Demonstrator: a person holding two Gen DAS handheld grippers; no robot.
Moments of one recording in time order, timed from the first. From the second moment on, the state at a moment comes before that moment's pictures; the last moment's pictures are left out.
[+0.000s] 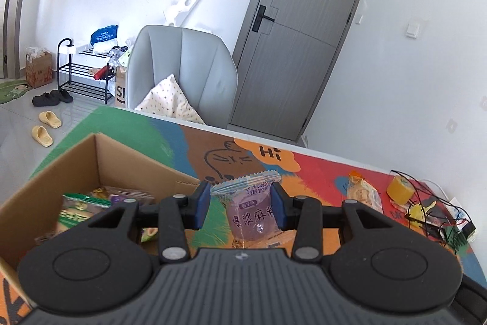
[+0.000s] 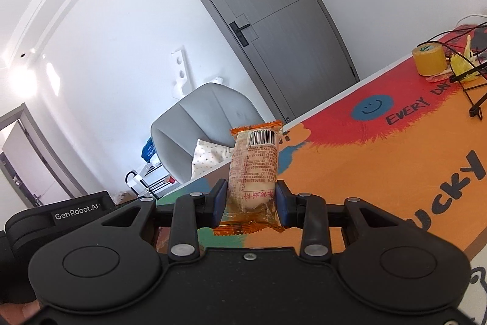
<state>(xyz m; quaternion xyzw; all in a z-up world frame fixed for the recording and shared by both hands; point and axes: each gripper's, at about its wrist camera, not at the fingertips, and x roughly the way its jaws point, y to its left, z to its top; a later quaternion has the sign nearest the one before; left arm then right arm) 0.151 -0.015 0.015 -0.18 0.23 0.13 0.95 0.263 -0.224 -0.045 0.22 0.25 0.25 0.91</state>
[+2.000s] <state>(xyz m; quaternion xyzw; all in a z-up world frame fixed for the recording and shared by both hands) 0.088 0.074 0.001 -0.21 0.24 0.20 0.92 0.223 -0.149 -0.032 0.17 0.26 0.29 0.90</state>
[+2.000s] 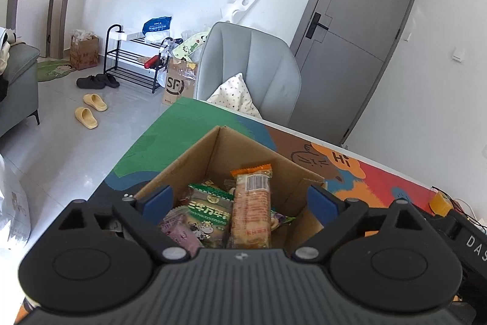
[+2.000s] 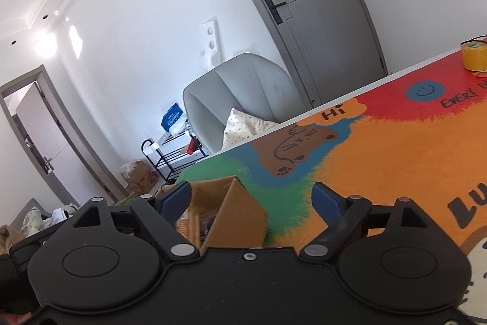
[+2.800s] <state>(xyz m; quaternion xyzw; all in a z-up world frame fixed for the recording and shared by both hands) 0.124 -0.009 0.000 -0.16 0.25 0.15 0.94 0.242 -0.245 -0.057 0.21 0.26 0.20 0.92</state>
